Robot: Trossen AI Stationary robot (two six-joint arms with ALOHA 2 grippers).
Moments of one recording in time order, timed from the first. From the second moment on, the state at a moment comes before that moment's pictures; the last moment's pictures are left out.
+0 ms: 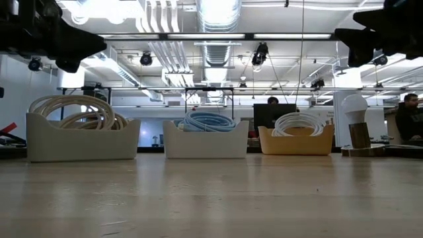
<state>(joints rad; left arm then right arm) -0.08 0.00 0.14 -0.05 -0.33 -0.02 0.08 0.06 0.05 0.17 0.00 0.03</state>
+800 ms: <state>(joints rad) -0.08 0.00 0.02 0.03 -0.29 0.07 0.08 0.00 0.02 0.11 0.00 0.08</state>
